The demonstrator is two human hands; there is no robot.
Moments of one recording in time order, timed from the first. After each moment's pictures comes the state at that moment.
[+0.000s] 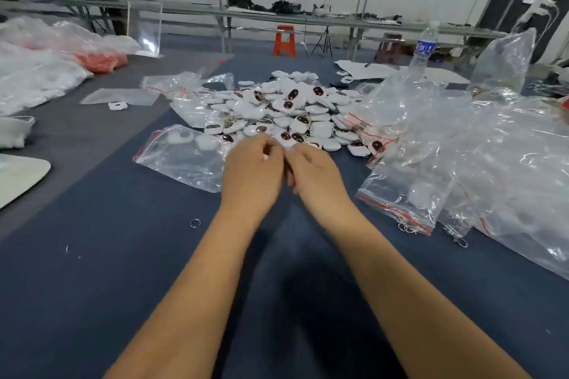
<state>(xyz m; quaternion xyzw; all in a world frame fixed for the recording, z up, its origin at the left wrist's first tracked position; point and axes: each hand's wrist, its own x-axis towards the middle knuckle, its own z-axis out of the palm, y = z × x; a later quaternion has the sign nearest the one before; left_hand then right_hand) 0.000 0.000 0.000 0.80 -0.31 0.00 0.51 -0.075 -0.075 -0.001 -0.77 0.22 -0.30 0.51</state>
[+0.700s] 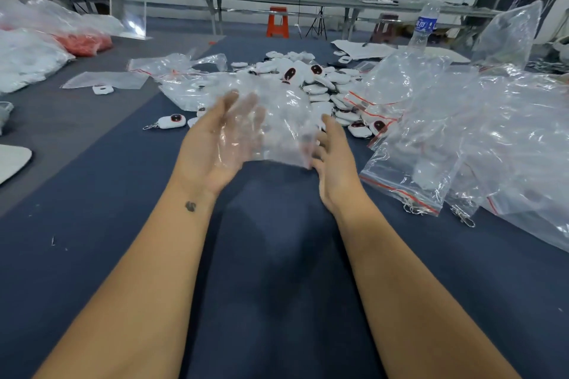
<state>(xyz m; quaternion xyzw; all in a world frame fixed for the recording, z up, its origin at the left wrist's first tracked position) 0.049 0.015 -0.004 0.31 -0.17 -0.37 0.86 -0.064 -0.107 -0.031 -0.52 0.25 -0.37 0.73</state>
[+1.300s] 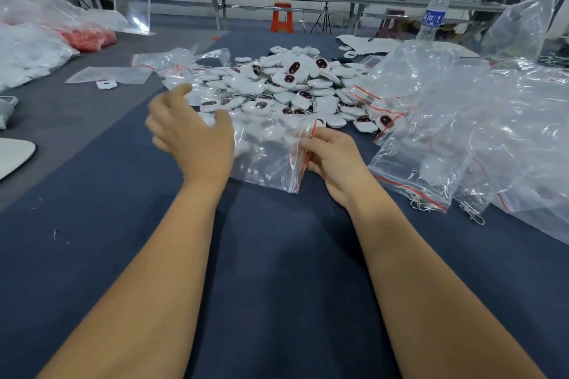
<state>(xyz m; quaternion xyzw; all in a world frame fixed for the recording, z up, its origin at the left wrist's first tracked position) 0.061 0.012 -0.024 0.80 -0.14 0.23 0.54 -0.069 -0.114 -0.035 -0.63 0.21 -0.29 0.69</state>
